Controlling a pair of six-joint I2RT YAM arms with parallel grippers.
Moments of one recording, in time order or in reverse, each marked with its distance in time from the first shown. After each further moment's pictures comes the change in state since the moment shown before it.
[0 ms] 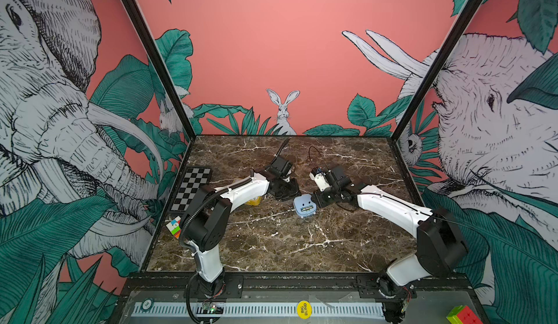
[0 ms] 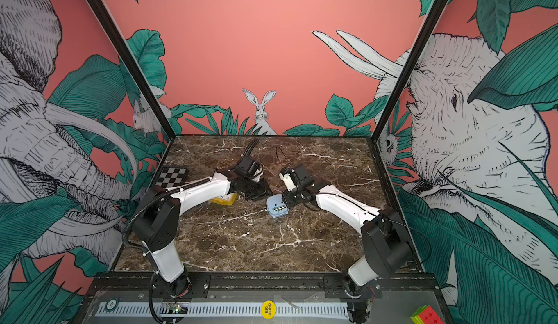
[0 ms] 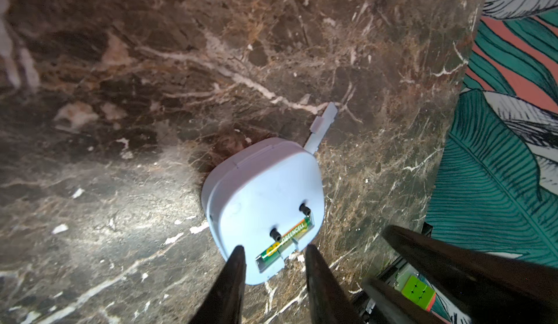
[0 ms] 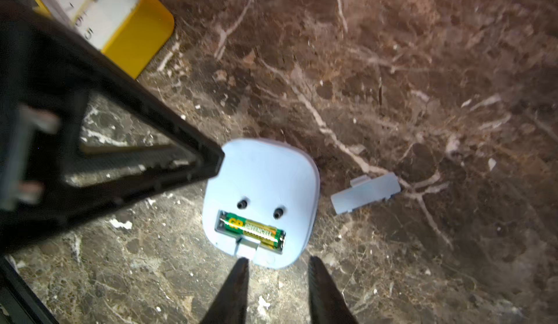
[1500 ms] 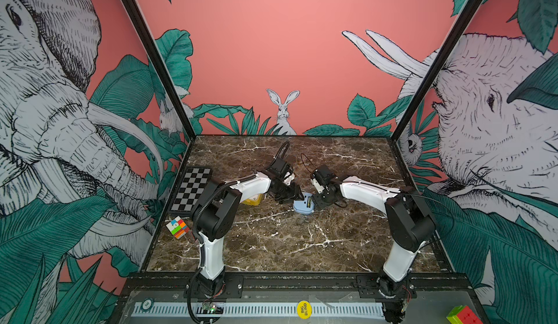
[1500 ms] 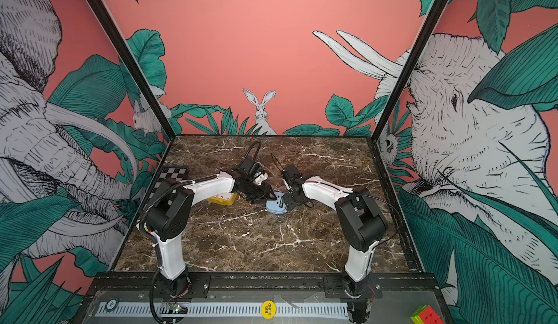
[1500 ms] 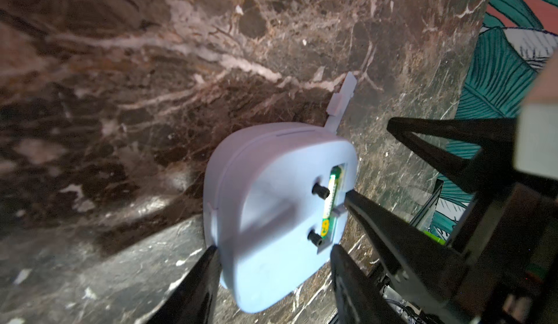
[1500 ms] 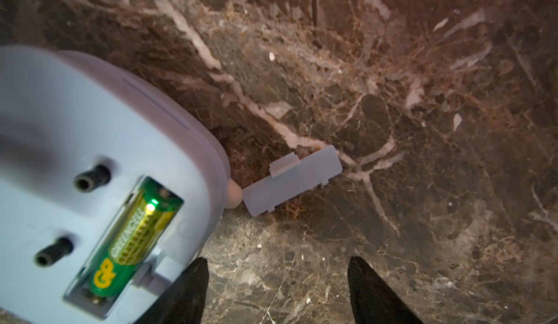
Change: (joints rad) left arm 0.033 0.100 -0.038 0.035 0.156 0.152; right arm -0.006 0.291 0.201 -0.165 0.248 -0.033
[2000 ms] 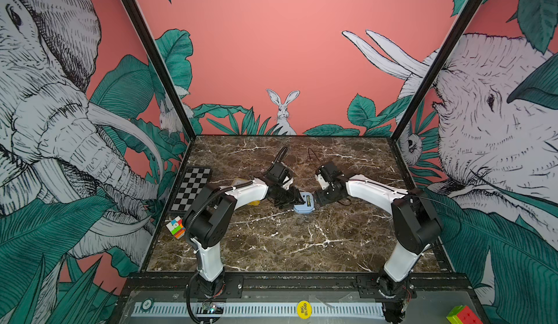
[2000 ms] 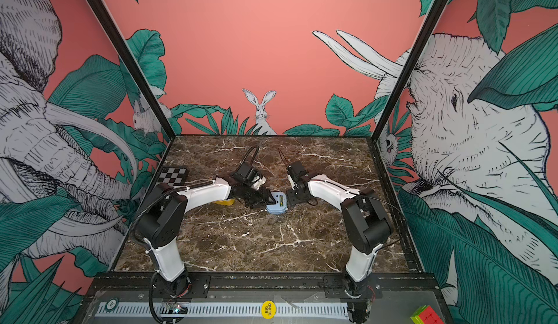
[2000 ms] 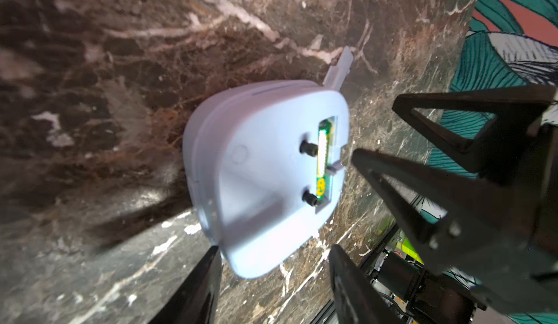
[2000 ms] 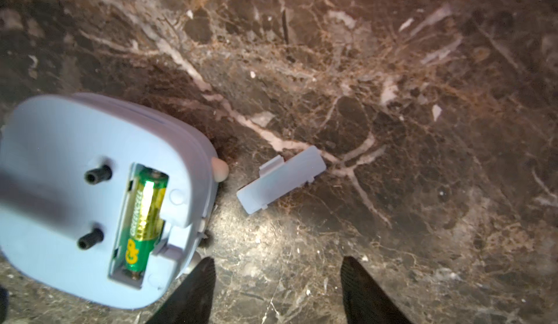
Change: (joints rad) left arm -0.018 -0.096 -0.114 0.080 -0.003 -0.084; right arm -0.081 -0.062 -0.018 0.005 -0.097 0.097
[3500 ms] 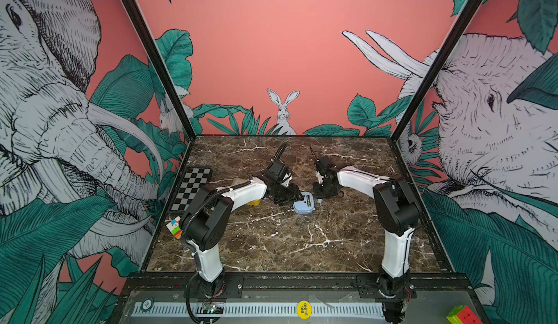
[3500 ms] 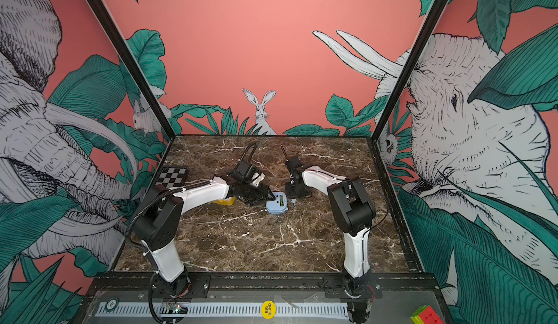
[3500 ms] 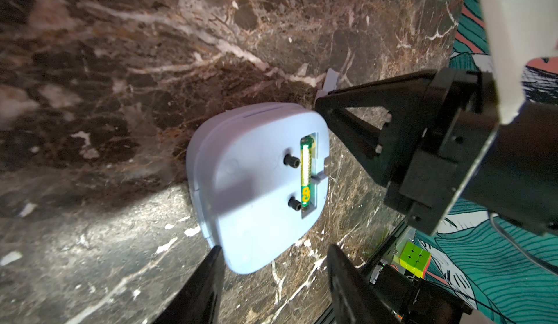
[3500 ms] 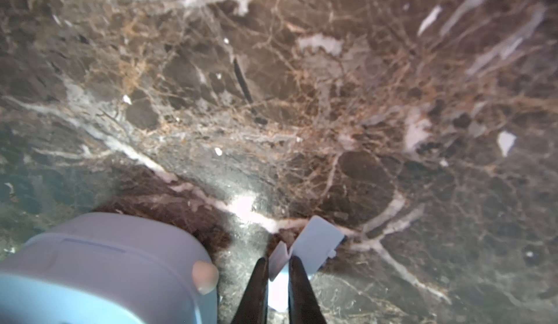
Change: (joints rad) left arm -0.001 -0.017 0.014 0.003 -0.040 -0.022; right arm -0.023 0.235 0.186 -0.044 -0.076 0.175
